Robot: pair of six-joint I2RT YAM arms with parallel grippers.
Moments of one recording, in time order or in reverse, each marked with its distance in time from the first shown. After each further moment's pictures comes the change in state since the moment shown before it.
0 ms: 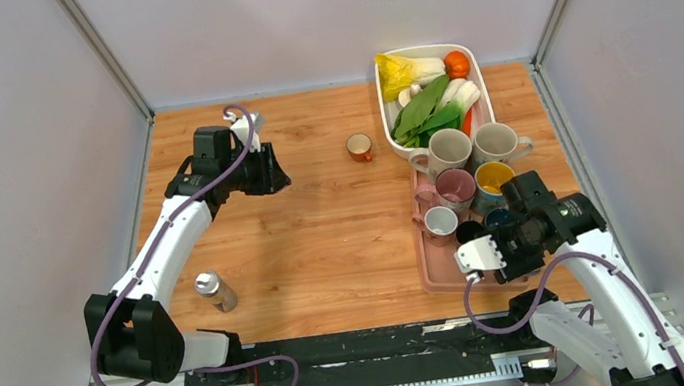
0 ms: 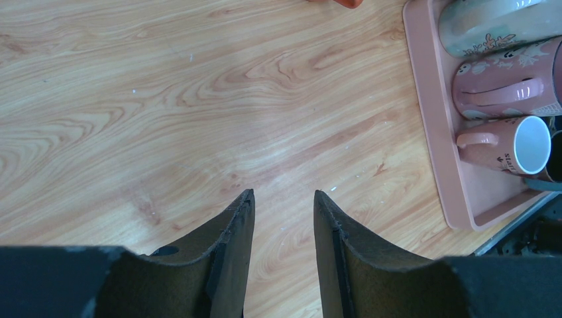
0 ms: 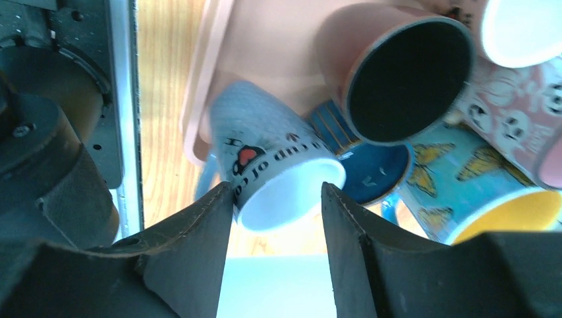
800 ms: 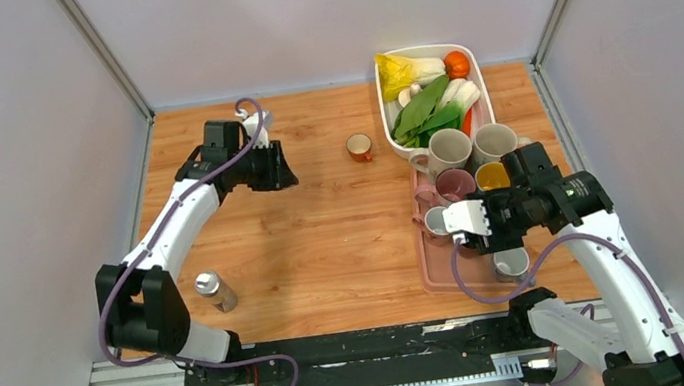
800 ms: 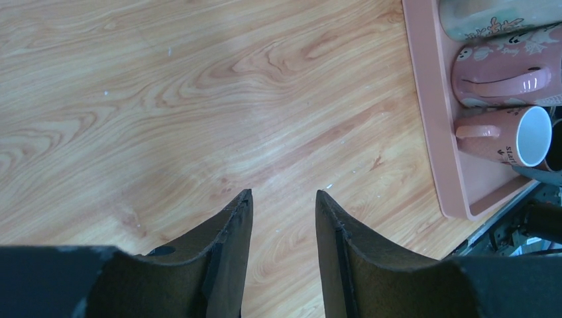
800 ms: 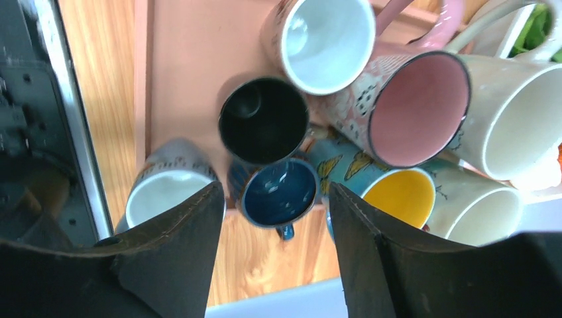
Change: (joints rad) left arm -0.003 0.100 0.040 -0.015 0.054 0.008; right arm 0.000 0.091 0.221 0.056 -0.157 0.163
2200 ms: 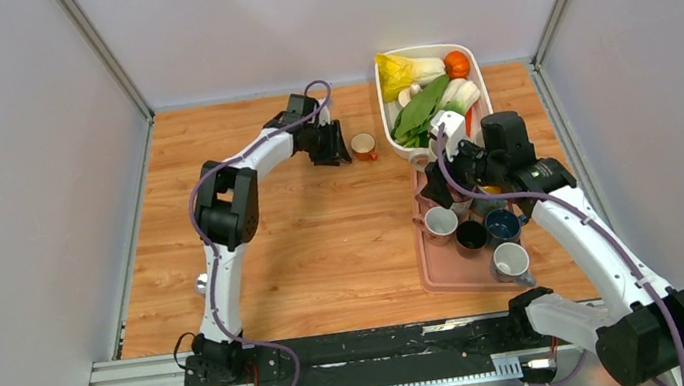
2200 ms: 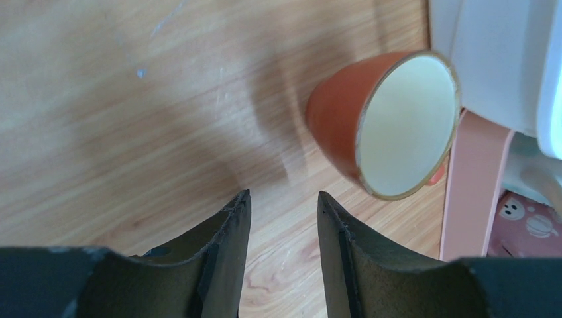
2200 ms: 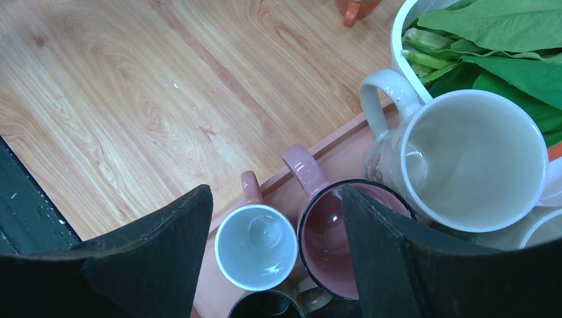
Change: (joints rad) left arm -0.163 0.888 0.700 0.069 -0.026 -0.201; right arm 0.037 0.171 -0.061 0.769 -0.166 1.150
